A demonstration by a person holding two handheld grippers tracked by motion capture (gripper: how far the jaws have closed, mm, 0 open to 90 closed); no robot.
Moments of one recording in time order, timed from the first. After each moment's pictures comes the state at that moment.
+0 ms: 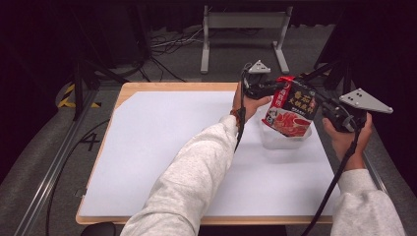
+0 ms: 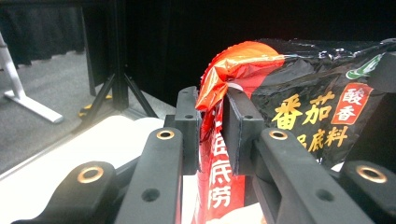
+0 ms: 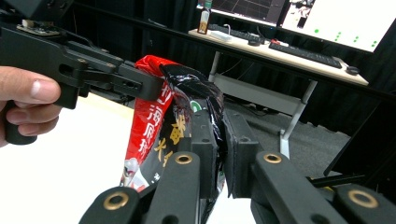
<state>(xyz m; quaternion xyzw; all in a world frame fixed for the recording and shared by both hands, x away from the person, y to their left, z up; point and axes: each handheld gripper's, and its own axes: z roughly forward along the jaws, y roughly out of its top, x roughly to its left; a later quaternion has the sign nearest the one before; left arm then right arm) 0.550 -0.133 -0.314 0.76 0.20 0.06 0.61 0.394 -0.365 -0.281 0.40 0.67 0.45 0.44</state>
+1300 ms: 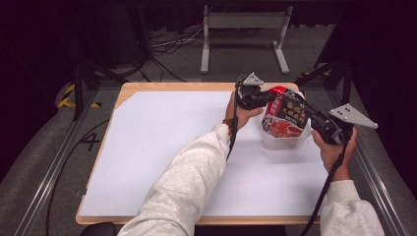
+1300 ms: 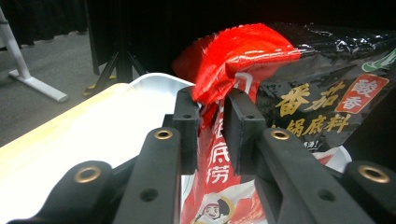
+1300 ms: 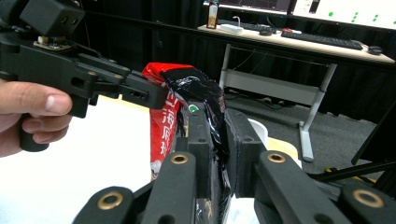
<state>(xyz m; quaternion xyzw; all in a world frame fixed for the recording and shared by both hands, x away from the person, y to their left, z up) 0.545 -0.121 -0.348 0.78 0.21 0.06 0.58 0.388 -0.355 -0.321 0.42 0.65 0.48 0.41</state>
